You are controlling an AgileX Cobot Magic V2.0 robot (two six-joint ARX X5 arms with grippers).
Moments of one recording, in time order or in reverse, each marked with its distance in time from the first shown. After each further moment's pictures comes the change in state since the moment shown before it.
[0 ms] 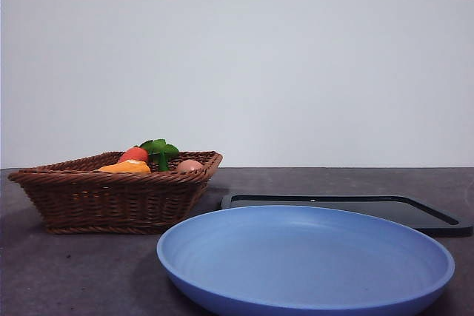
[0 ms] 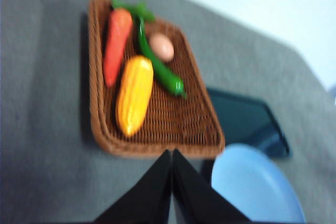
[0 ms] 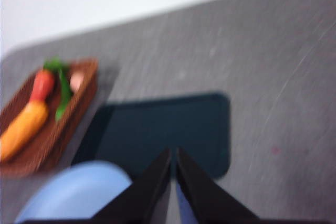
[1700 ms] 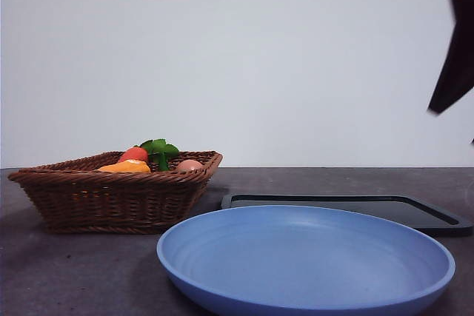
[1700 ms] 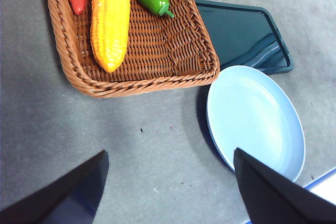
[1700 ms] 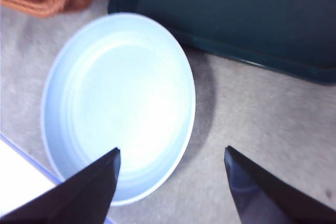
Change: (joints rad) left arm -0.077 0.215 0.133 -0.230 0.043 0.239; right arm 0.210 0.706 0.151 -0.107 -0.188 -0.183
